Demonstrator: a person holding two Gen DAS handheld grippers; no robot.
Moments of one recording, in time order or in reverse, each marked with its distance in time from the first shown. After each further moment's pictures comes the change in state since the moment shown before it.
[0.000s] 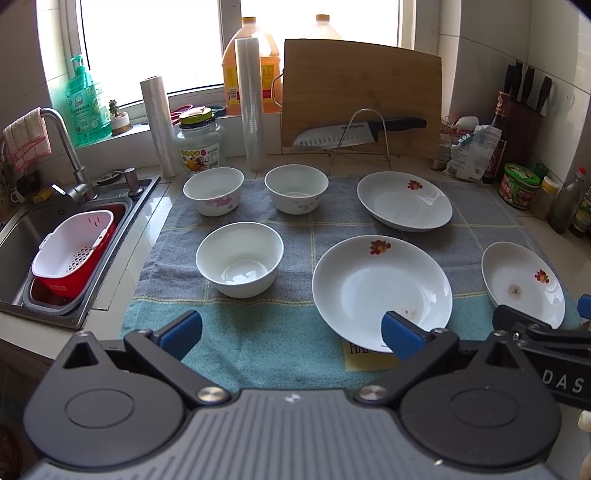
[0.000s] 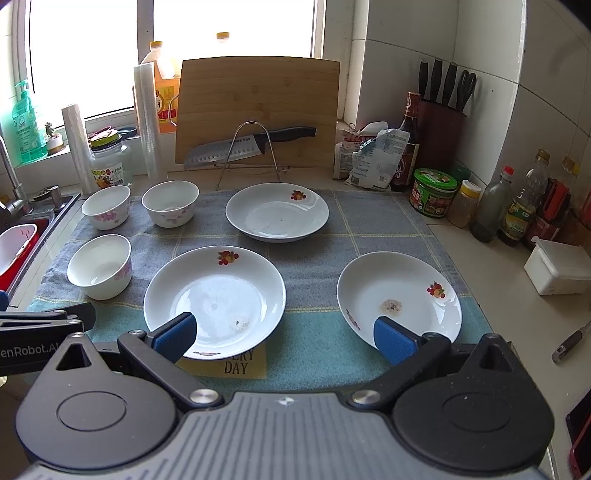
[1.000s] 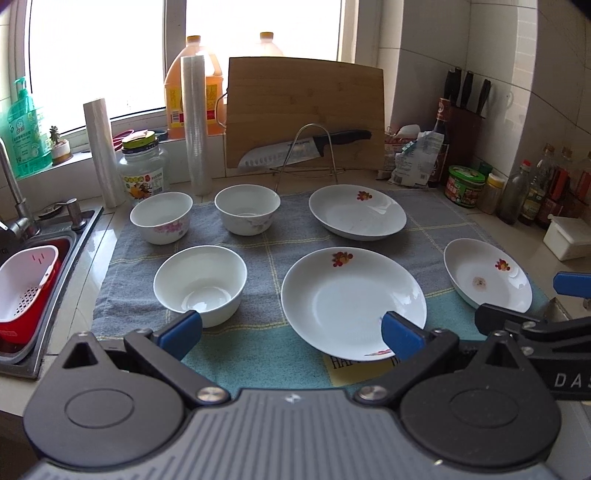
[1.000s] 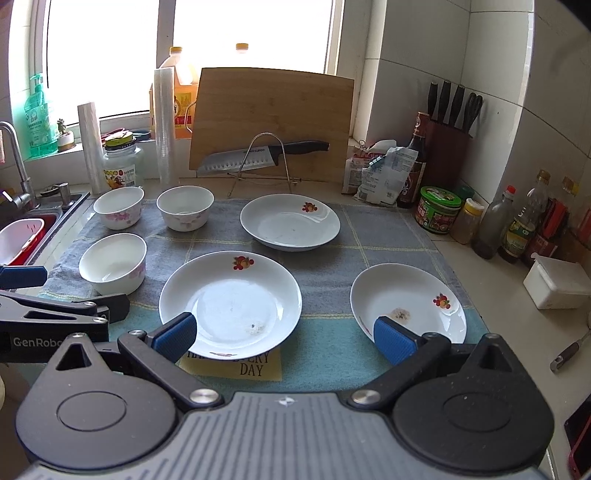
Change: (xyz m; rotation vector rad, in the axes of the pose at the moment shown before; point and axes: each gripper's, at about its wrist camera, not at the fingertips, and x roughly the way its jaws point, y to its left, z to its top) left arm 0.022 0.026 -0.008 0.107 -0.106 -0.223; right arm -0.013 0.024 -0.010 -0.047 -0.059 -0.010
